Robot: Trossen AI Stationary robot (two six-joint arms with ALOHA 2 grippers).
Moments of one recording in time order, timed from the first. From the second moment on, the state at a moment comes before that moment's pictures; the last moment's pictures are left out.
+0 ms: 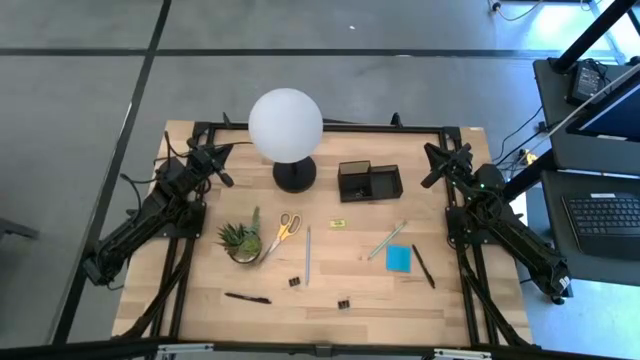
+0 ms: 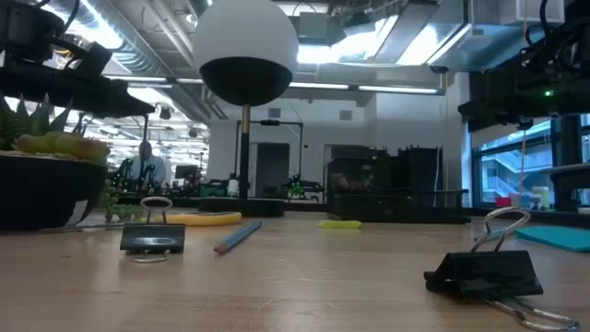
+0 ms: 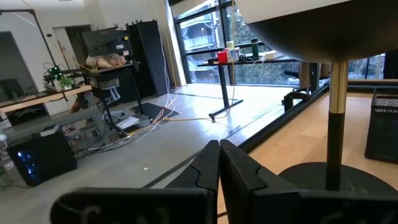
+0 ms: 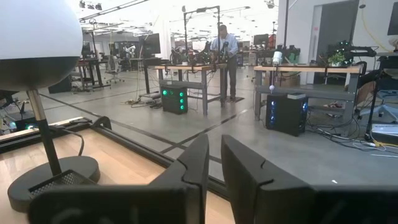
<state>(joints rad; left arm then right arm) 0.86 0.00 0.01 0.02 -0.01 0.17 -0.84 0.00 0.01 0.10 0.00 0.04</state>
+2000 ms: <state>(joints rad) 0.86 0.00 0.01 0.03 -0.07 0.14 -0.84 0.00 0.01 0.13 0.00 0.10</state>
